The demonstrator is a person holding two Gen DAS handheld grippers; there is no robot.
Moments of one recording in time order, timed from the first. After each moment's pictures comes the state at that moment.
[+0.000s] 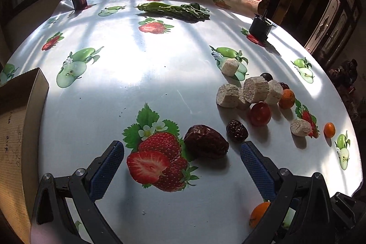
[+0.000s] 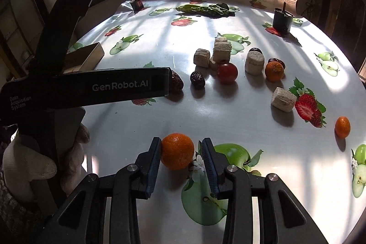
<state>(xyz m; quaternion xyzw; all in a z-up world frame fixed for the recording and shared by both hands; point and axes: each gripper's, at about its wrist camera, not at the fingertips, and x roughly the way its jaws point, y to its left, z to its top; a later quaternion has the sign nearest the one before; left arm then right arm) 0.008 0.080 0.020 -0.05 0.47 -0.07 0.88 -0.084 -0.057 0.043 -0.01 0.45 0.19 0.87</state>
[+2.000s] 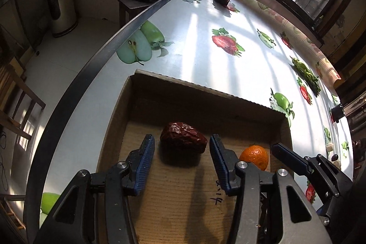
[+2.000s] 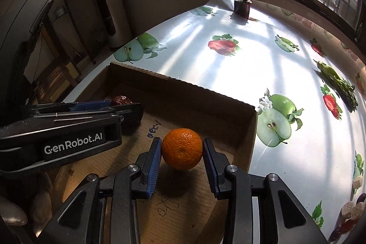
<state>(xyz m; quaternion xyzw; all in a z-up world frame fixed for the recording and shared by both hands) 0.004 0.411 0.036 -0.20 0.48 0.10 0.85 0.027 0.268 0.043 -0.12 0.44 0.32 0.83</state>
